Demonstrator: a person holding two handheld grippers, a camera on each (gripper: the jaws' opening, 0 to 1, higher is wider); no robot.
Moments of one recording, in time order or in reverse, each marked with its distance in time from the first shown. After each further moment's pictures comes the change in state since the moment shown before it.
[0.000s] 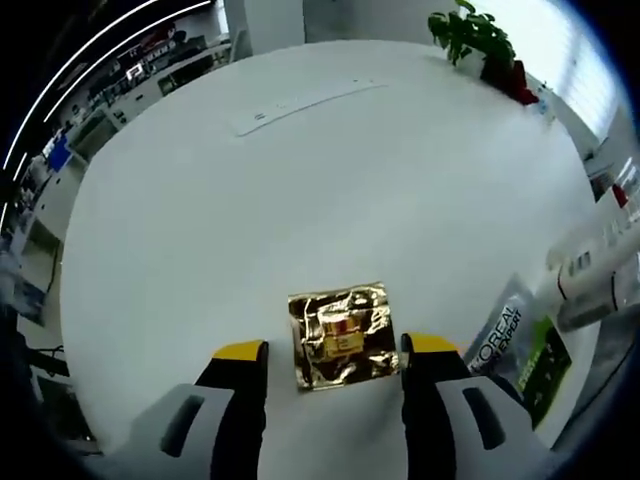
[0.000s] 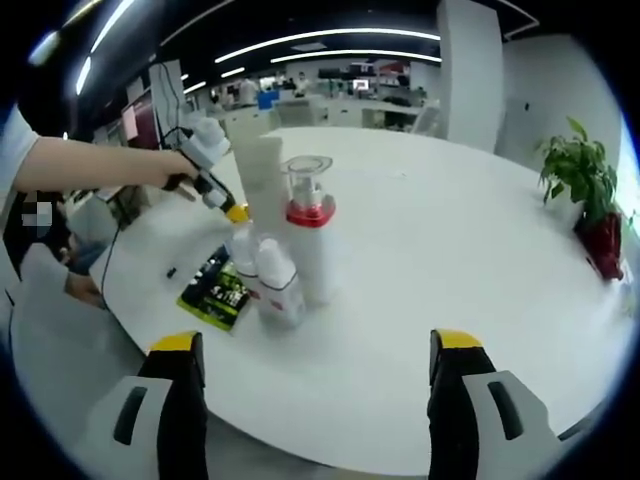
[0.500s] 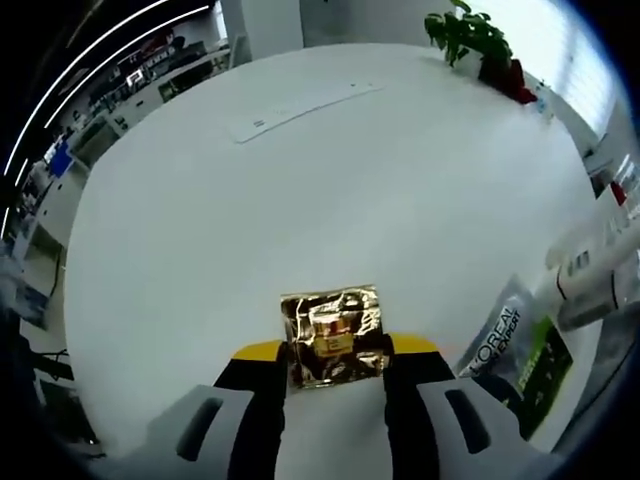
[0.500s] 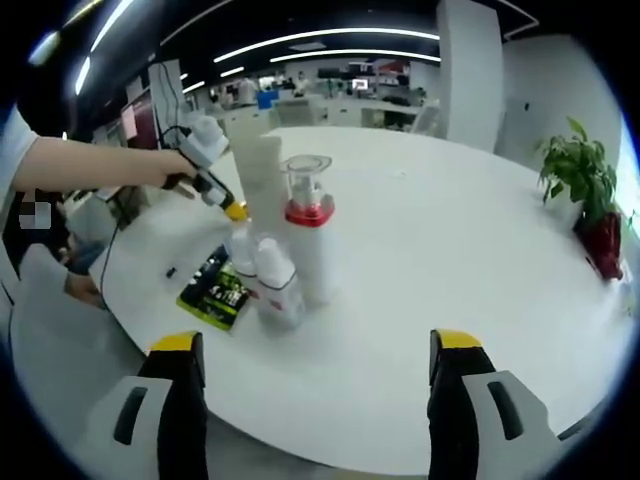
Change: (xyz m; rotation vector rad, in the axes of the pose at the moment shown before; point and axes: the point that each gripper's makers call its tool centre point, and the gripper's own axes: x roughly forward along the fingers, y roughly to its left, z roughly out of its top) left arm -0.011 -0.005 0.002 0.013 -0.022 0.014; right arm 0.001 -0.001 0.000 0.000 0.001 0.000
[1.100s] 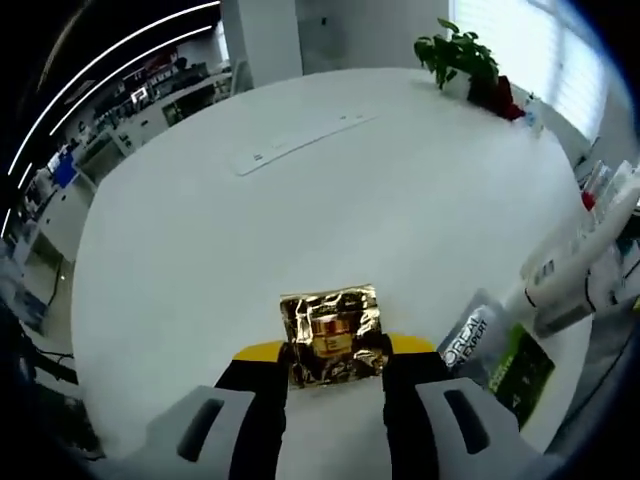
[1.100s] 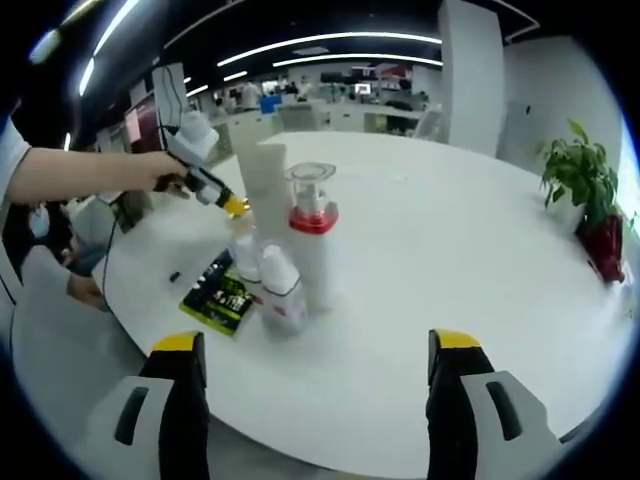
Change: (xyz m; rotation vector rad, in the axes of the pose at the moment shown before) left arm -0.037 -0.015 0.009 0.014 -0.120 -0.005; right arm -0.001 0.002 0.006 -0.001 -0.030 0.012
